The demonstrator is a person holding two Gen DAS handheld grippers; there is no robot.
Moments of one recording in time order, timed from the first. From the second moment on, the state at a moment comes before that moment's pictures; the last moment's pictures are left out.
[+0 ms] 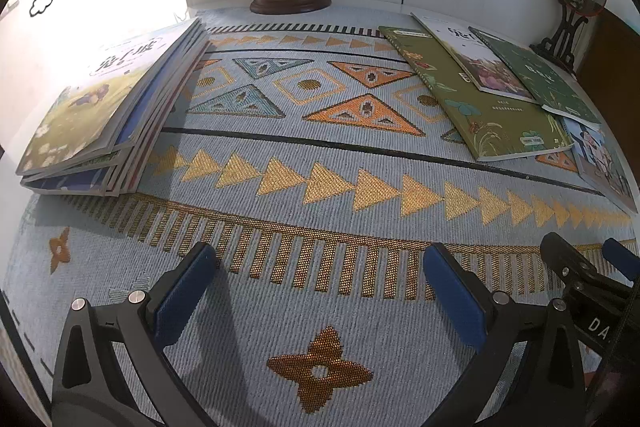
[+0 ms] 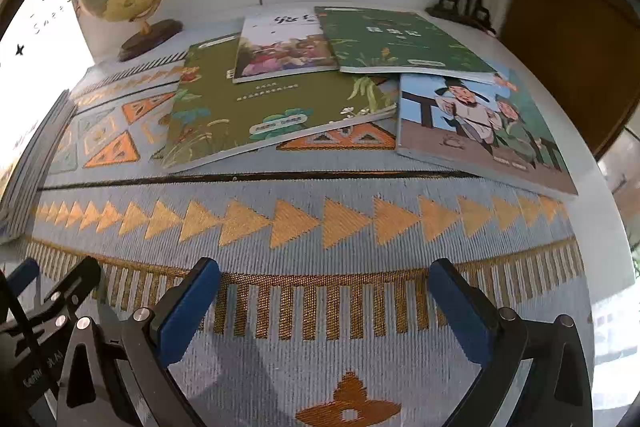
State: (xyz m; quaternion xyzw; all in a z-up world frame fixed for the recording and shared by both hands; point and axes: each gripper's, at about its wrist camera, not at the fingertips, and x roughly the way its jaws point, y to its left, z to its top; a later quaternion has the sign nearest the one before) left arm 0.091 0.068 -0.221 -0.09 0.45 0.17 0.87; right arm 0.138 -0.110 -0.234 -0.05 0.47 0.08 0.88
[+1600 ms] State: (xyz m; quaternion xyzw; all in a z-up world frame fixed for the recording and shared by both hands) left arm 0.089 0.068 -0.222 -0.10 0.45 0.17 0.87; right arm 0.132 -0.110 -0.234 -0.04 0.46 0.06 0.89
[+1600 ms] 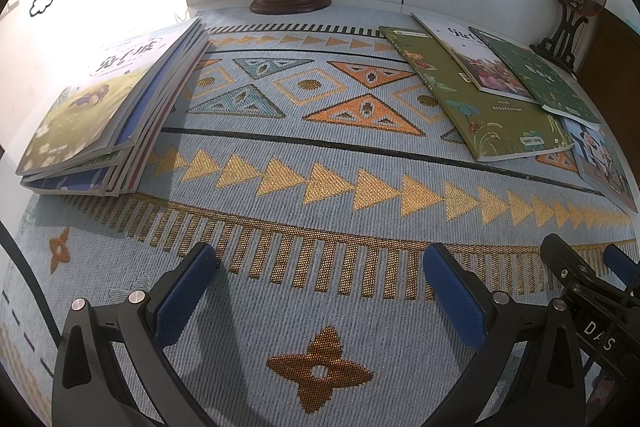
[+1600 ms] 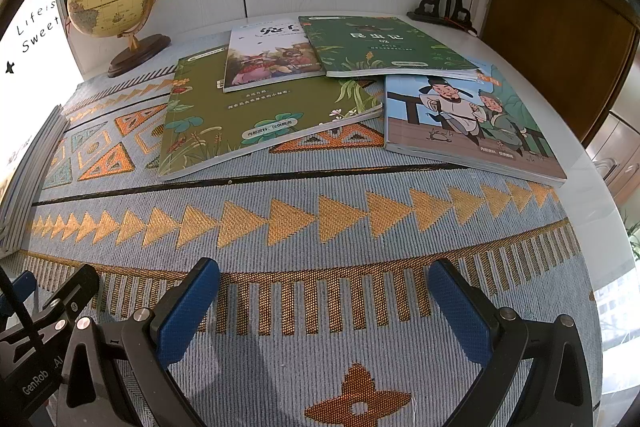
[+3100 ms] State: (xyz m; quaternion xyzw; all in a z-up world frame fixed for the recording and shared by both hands) left arm 0.142 0.051 -0.130 0.03 0.46 0.09 0.88; right arm 0.150 -0.136 -0.146 -0.04 0.45 0.04 0.89
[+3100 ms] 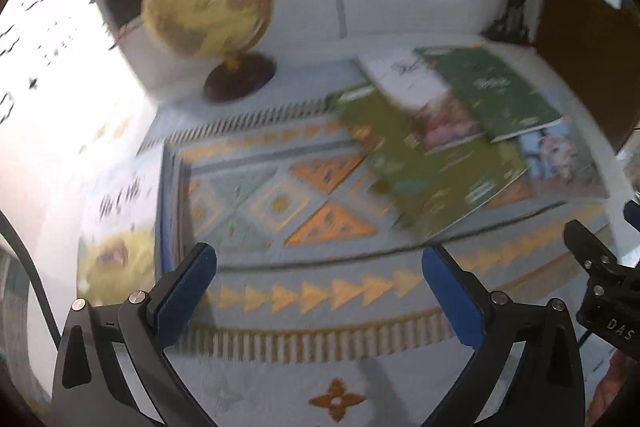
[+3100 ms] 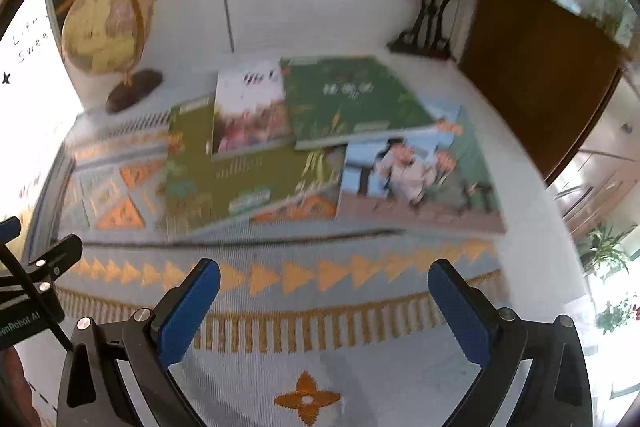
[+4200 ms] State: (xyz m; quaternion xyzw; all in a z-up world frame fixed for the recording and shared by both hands) left arm 0.255 -0.026 -0.105 0.01 0.47 0.07 0.88; right arm 0.256 -0.237 -0.100 -0.02 0.42 0.07 0.90
